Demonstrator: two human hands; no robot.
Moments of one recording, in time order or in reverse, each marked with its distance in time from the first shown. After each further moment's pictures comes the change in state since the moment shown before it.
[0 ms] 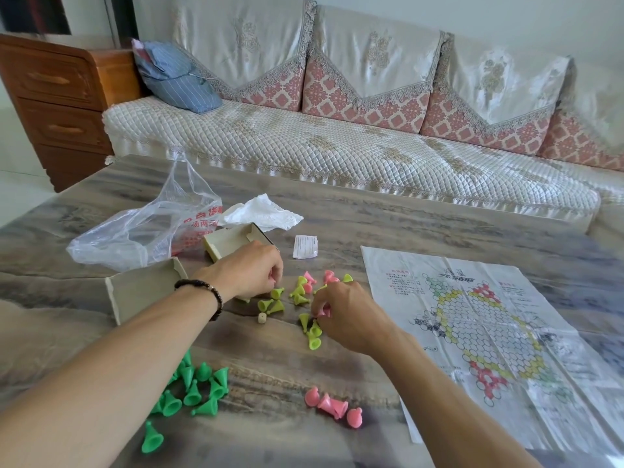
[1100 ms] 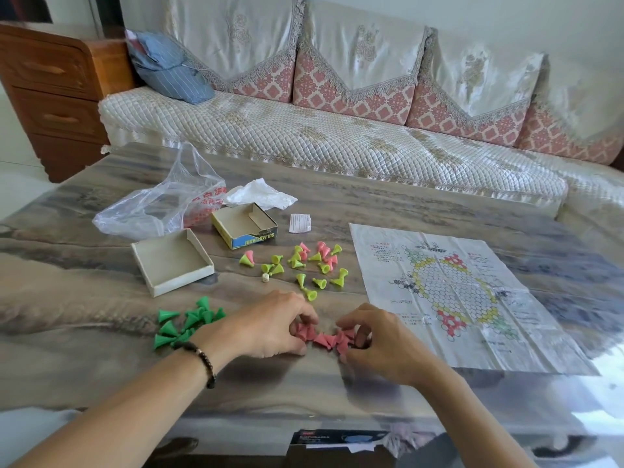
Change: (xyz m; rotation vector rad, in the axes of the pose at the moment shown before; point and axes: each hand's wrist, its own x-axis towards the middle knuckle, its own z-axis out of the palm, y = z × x) left_hand -0.113 0.078 0.032 -0.288 -0.153 0.156; right_hand -0.127 0.002 0.000 0.213 -0.041 0.105
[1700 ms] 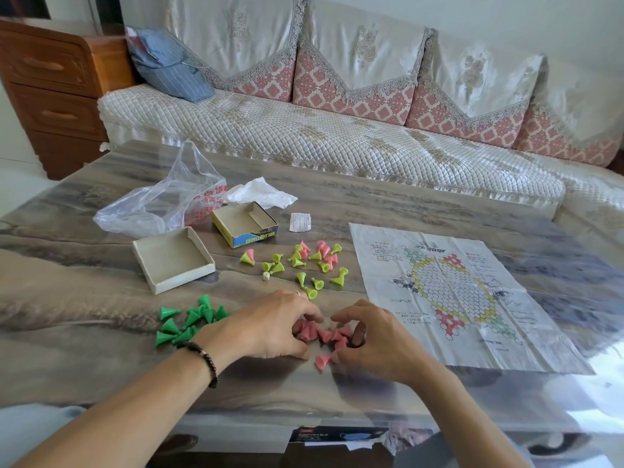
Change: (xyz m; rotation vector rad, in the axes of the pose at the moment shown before) left_hand -0.001 0.000 0.003 0.045 0.007 0.016; right_hand 0.004 -0.001 0.007 0.009 0.045 -0.018
